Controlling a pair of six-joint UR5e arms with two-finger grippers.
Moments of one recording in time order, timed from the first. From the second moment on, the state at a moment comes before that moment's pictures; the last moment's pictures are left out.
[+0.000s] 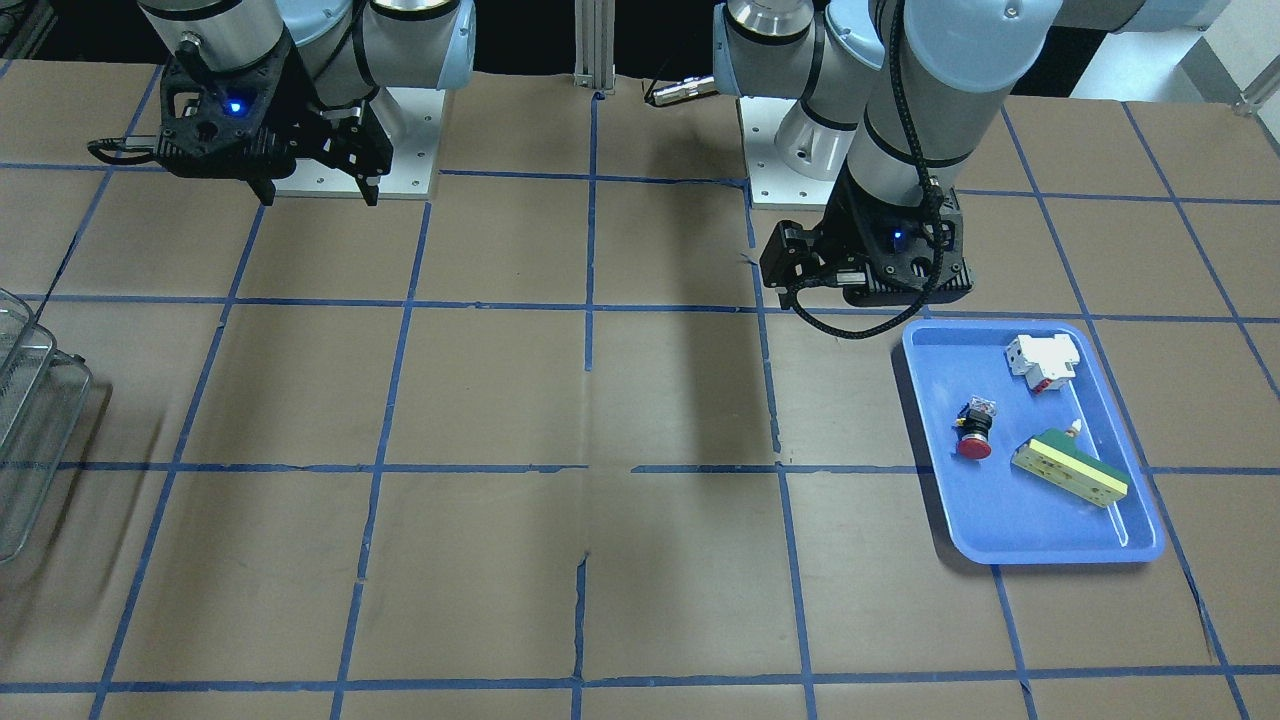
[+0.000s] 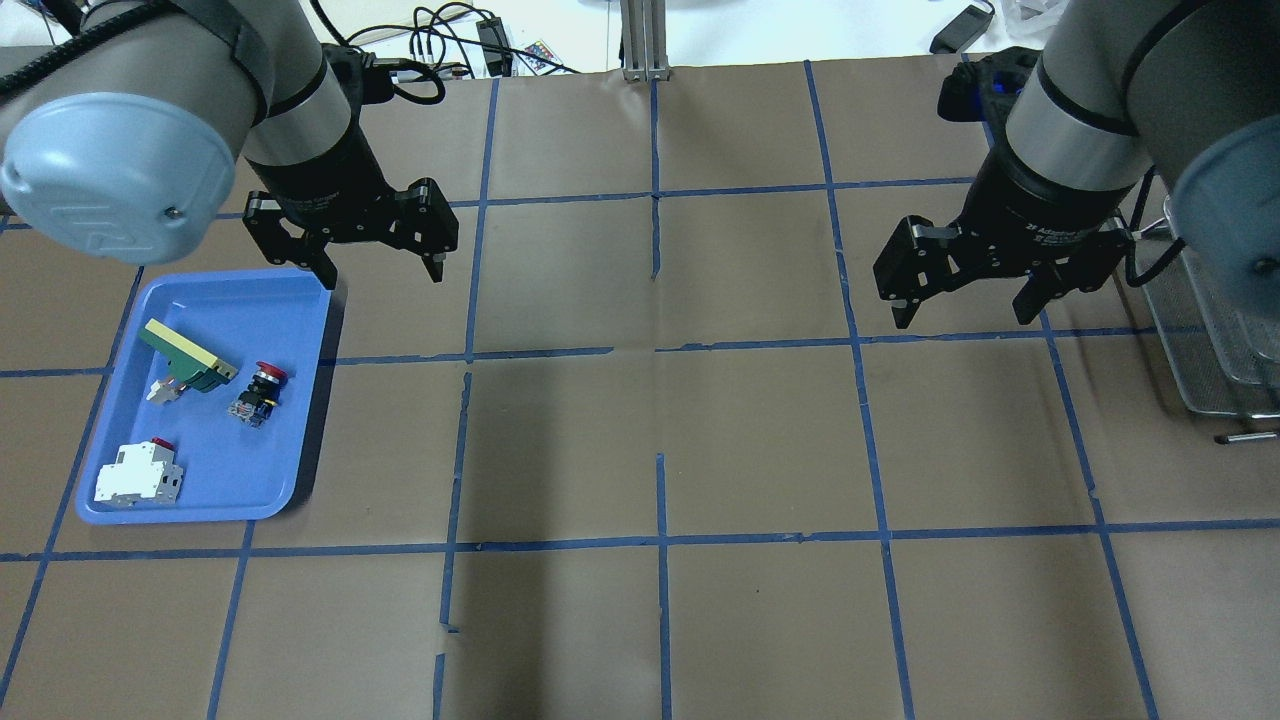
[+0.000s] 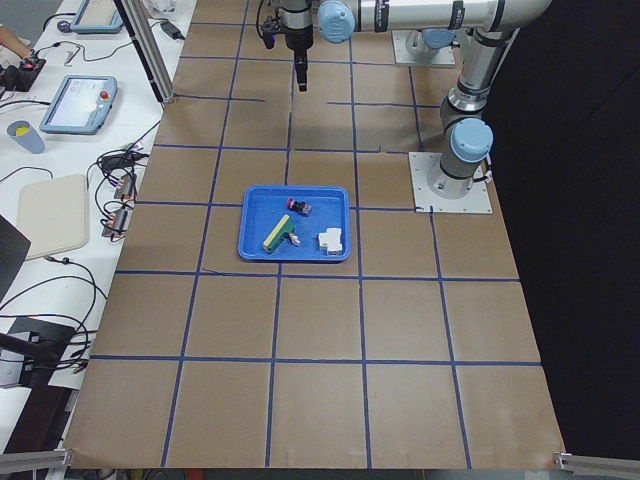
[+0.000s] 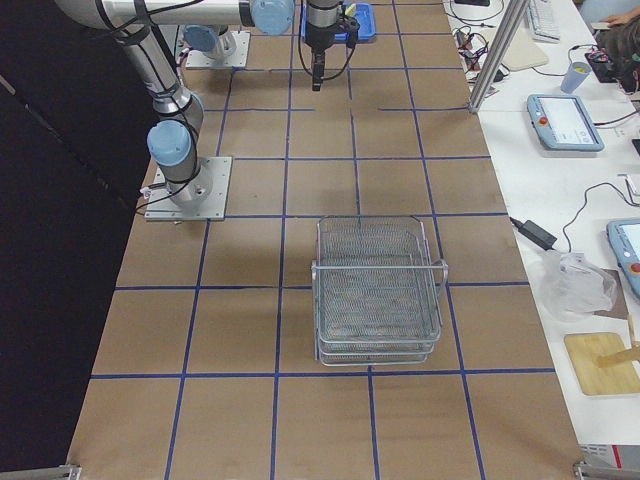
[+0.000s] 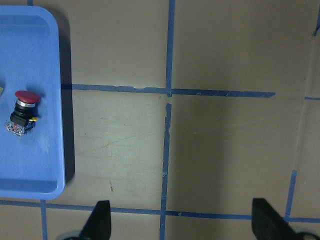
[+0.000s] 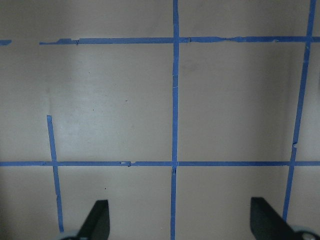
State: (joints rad) left arm -1.62 -1.64 -1.61 -1.52 1.61 -0.10; right arm 1.56 -1.70 1.70 -1.50 -1.55 -0.01
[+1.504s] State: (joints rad) left arm -1.11 -1.73 -2.01 -1.04 1.61 0.71; right arm 1.56 -1.70 1.70 -1.51 -1.55 -0.02
